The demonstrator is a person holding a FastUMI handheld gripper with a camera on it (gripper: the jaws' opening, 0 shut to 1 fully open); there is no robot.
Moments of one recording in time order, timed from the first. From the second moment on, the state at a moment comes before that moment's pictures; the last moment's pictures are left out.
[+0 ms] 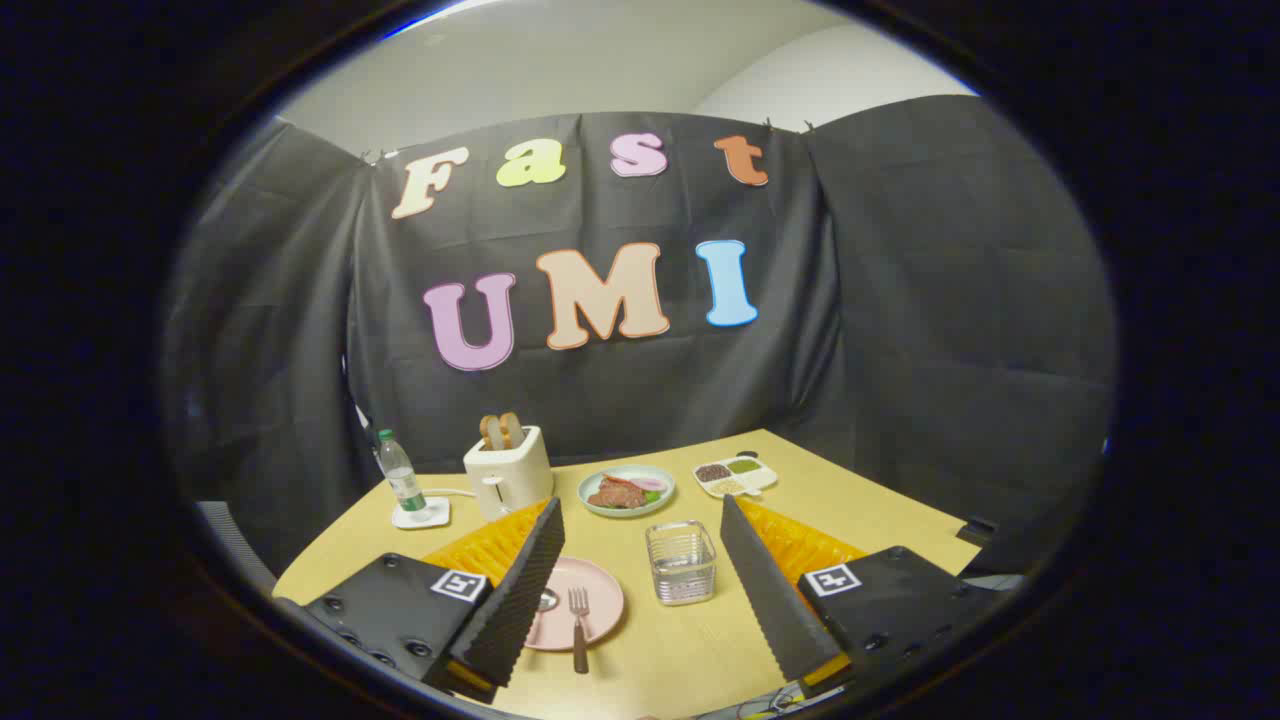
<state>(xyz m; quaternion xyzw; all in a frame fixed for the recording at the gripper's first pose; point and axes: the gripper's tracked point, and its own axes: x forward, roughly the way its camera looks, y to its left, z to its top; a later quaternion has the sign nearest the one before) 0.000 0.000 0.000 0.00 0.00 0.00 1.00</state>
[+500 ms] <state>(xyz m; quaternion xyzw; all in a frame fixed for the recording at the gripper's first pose) 0.006 0.019 -0.032 0.00 0.04 0.01 1.00</state>
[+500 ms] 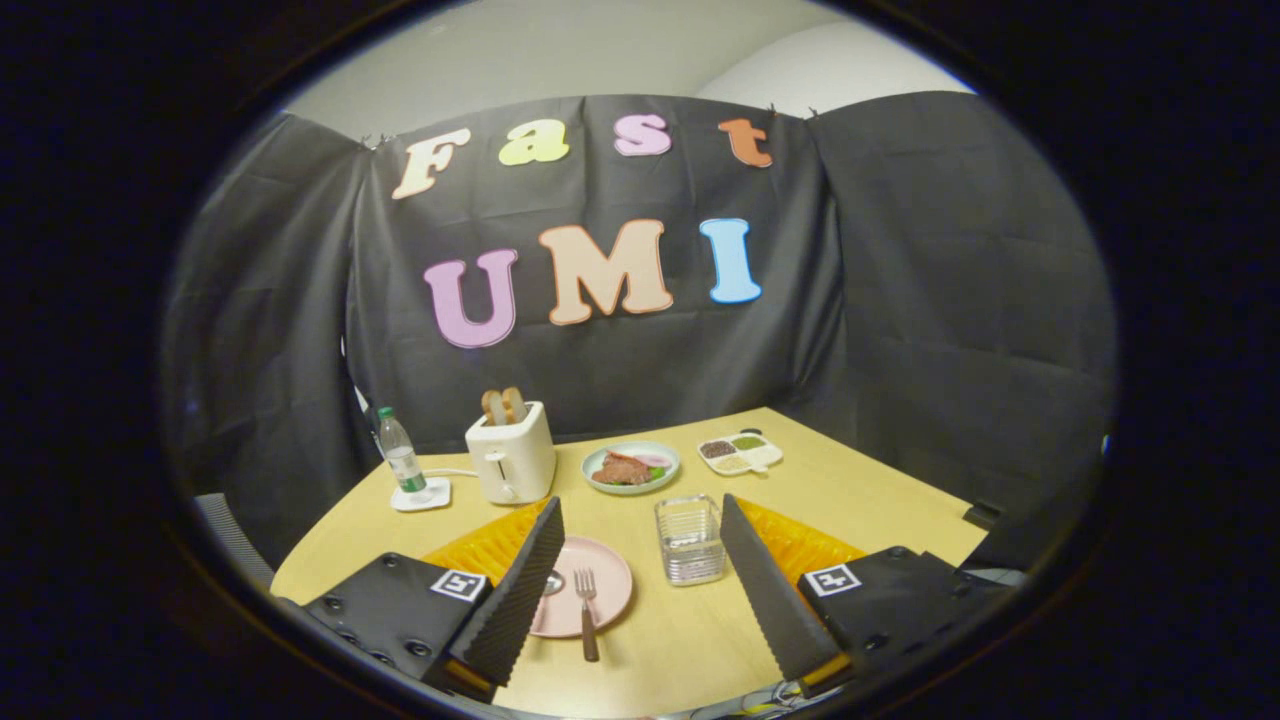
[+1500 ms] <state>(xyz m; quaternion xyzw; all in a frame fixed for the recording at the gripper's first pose) 0.042 0.052 -0.183 -0.07 0.18 0.09 0.98</state>
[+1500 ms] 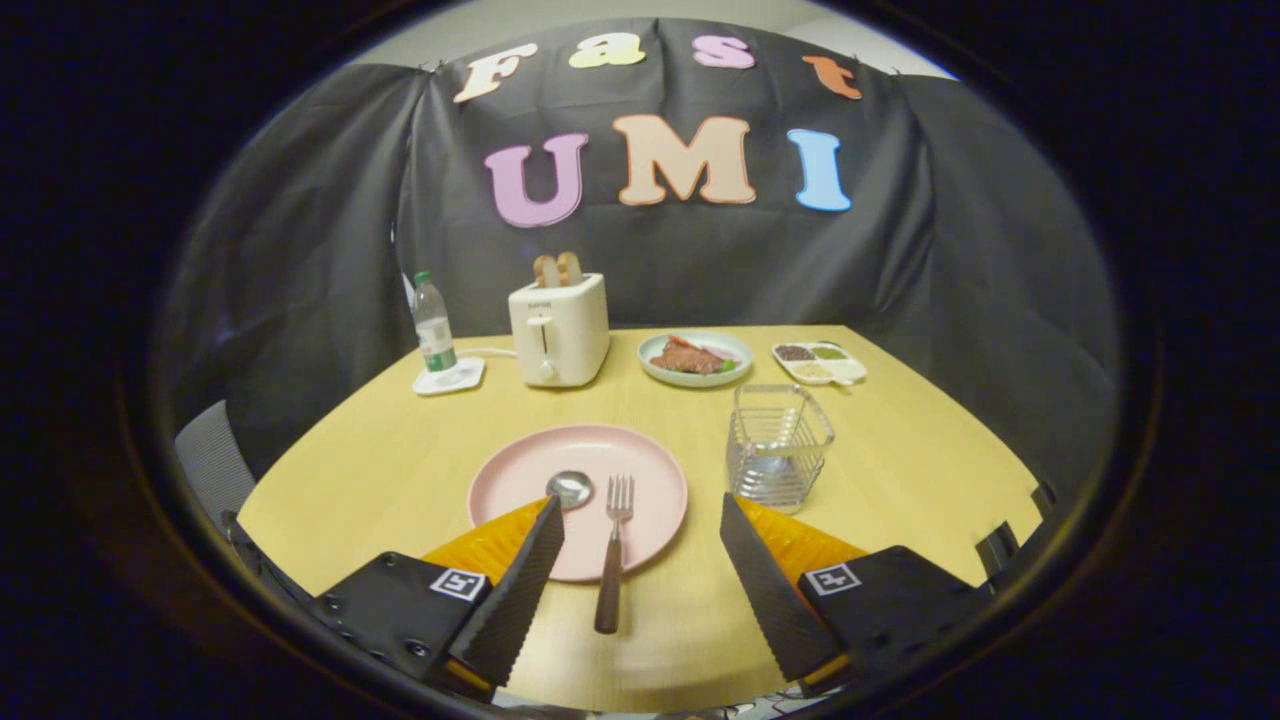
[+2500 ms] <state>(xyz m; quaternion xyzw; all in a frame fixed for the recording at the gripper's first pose) 0.043 0.059 -0.251 -0.11 0.28 0.11 0.95</state>
